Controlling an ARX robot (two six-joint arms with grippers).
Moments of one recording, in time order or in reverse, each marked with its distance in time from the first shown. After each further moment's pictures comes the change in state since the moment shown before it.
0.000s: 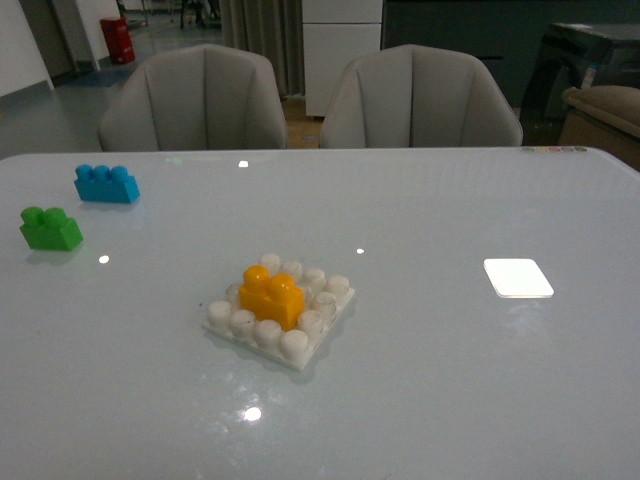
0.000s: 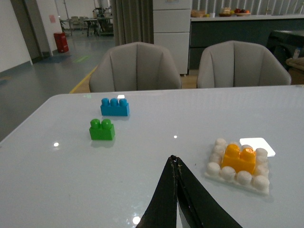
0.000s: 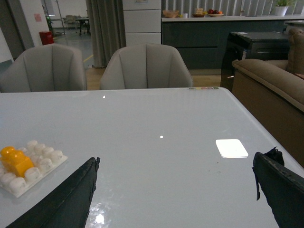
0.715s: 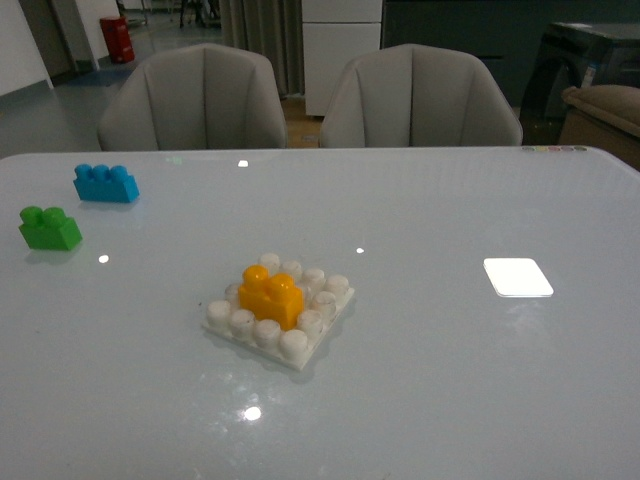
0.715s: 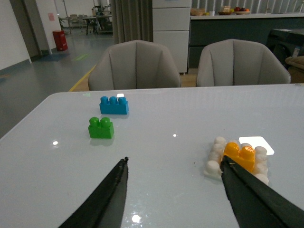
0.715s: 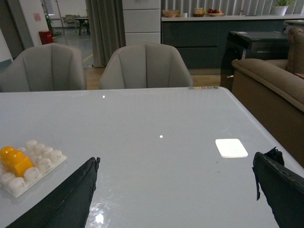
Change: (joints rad) left arm 0.000 0.000 -0.005 -0.003 0.000 -0.002; right arm 0.000 0.000 0.000 -0.001 0.000 0.000
